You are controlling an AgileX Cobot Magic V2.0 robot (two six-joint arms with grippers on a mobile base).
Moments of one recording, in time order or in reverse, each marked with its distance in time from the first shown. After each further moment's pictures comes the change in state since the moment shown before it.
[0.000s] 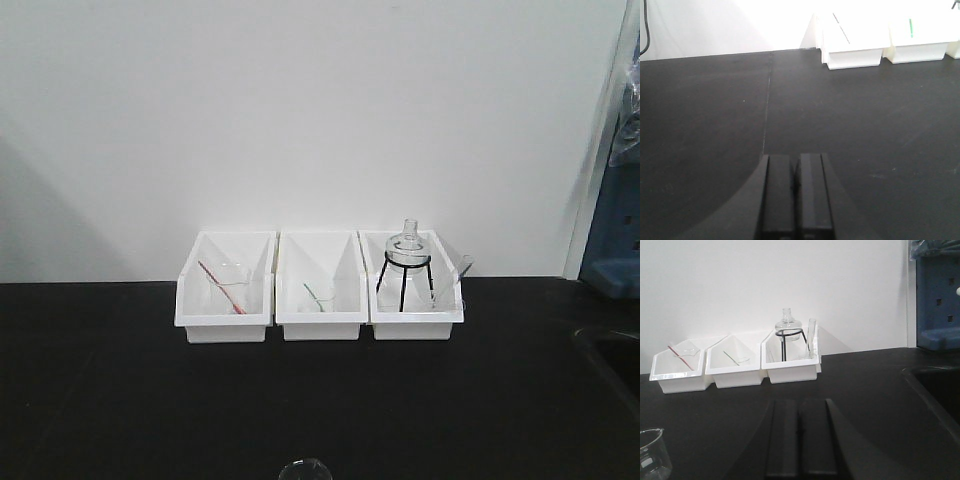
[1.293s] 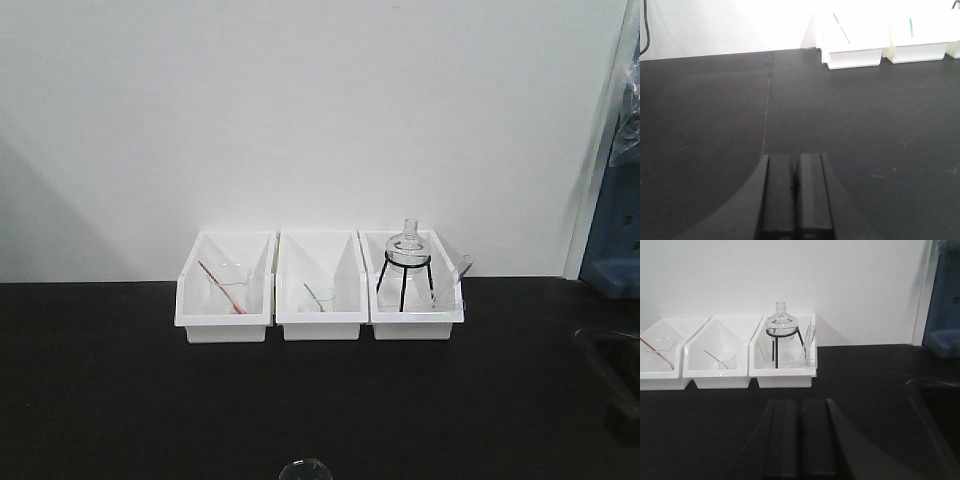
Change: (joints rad) left arm 0.000 0.000 0.000 0.000 0.000 0.000; right arm 0.000 0.890 -0.595 0.022 -0.075 -0.084
